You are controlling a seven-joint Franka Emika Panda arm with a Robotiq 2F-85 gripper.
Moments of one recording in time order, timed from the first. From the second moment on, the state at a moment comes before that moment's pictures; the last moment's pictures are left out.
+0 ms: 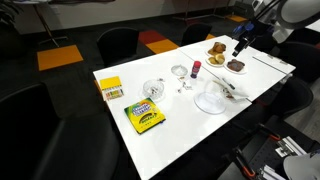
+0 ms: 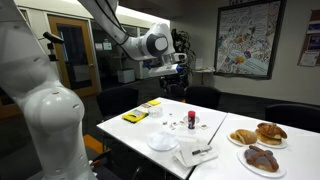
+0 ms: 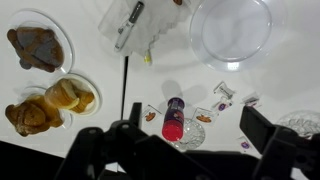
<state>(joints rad) -0.09 -0.27 -0.16 -2.52 -0.23 2.50 -0.21</state>
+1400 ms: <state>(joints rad) -0.13 0.19 -0.17 -2.26 0.25 2.79 -0.83</state>
